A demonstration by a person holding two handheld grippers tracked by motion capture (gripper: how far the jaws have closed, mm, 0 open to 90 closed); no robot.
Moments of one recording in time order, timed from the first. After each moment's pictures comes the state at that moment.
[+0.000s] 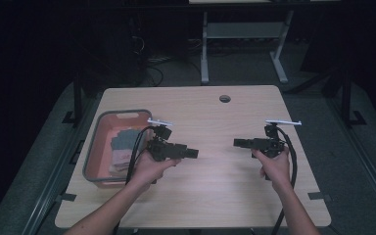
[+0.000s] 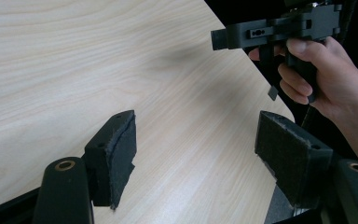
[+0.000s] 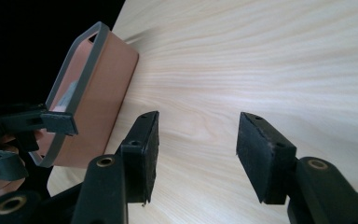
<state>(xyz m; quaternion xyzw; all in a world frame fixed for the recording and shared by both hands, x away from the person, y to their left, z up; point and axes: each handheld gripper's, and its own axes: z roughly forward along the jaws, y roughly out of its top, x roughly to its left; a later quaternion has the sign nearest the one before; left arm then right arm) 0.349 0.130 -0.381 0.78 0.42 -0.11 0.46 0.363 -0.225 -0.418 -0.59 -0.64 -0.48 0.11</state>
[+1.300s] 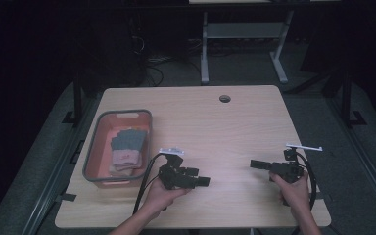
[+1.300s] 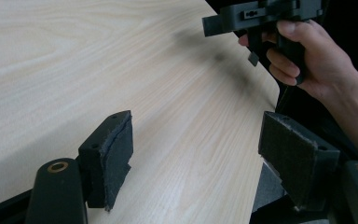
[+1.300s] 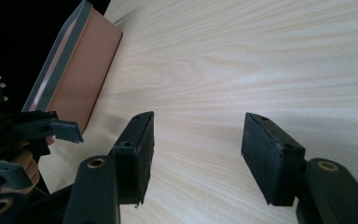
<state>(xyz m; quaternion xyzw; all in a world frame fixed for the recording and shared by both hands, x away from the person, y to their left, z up) 0.295 0.105 -0.435 0.78 0.38 -0.13 0.48 0.305 -0.272 -0.455 -0.60 -0.63 -0.49 0.10</state>
